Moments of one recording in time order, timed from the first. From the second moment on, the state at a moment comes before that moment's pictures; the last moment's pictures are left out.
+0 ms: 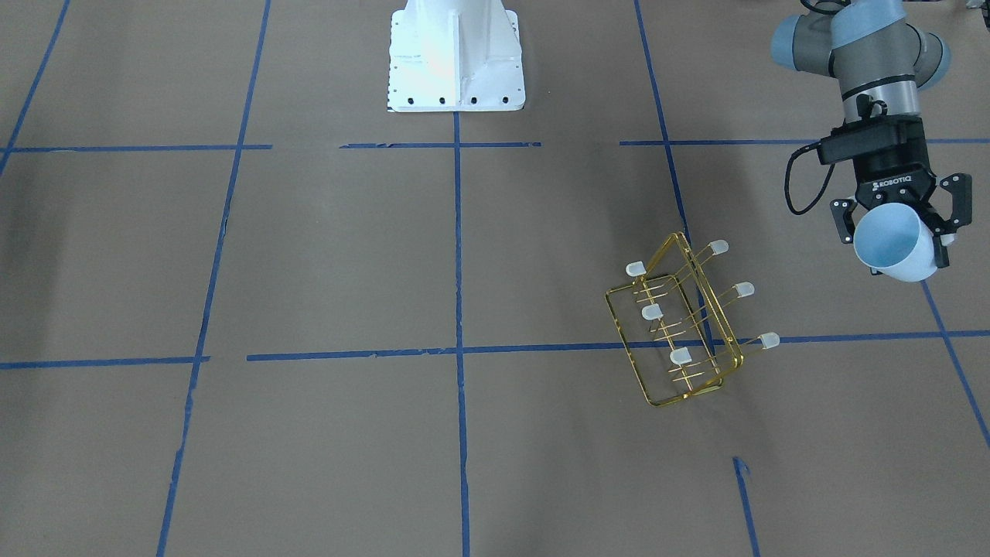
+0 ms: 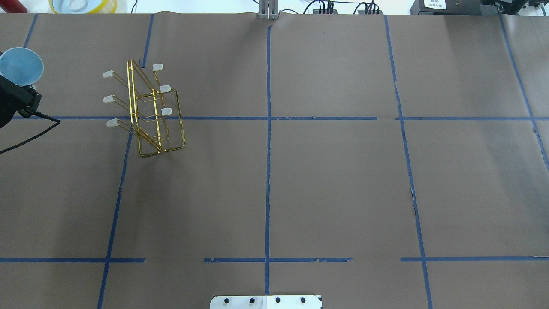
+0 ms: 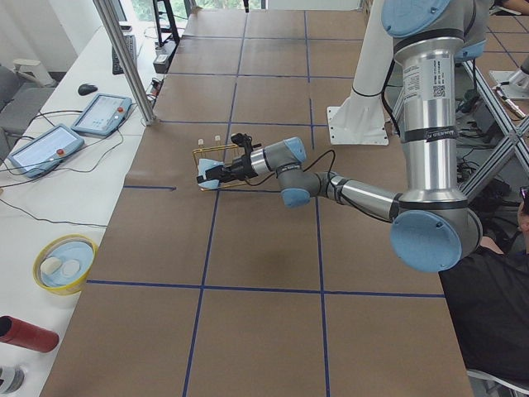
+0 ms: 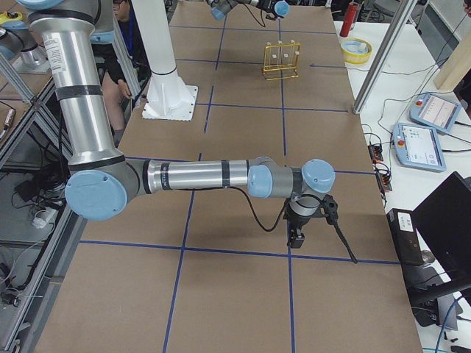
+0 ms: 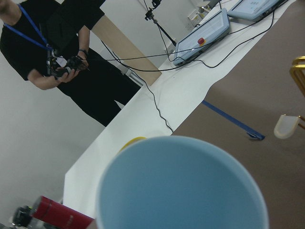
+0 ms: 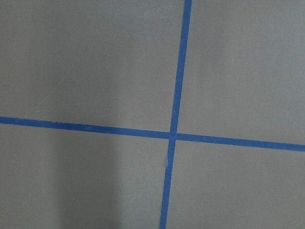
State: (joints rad) left arm -0.73 -1.44 -1.84 -2.56 -0.91 0.06; right arm 1.49 -1.38 1.46 -1.67 2.30 -0.04
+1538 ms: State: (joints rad) left arm -0.38 -1.38 -2.01 -2.16 -0.10 0.77; right arm 1.49 -1.38 1.46 -1.67 2.30 -0.04
